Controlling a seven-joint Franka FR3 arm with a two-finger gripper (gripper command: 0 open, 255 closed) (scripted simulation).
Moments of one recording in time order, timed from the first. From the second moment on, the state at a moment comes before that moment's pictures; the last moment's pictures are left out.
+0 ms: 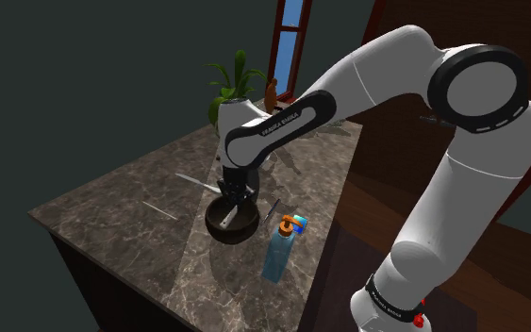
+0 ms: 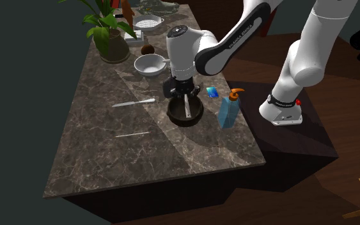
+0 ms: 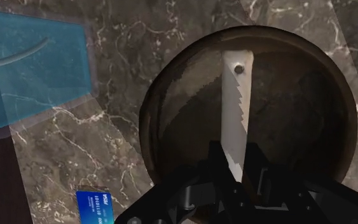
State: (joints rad) arm -0.18 0.08 0.41 -2.26 -0.02 2.22 1.65
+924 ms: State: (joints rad) arm -0.18 0.08 0.42 -2.26 -0.02 2.22 1.65
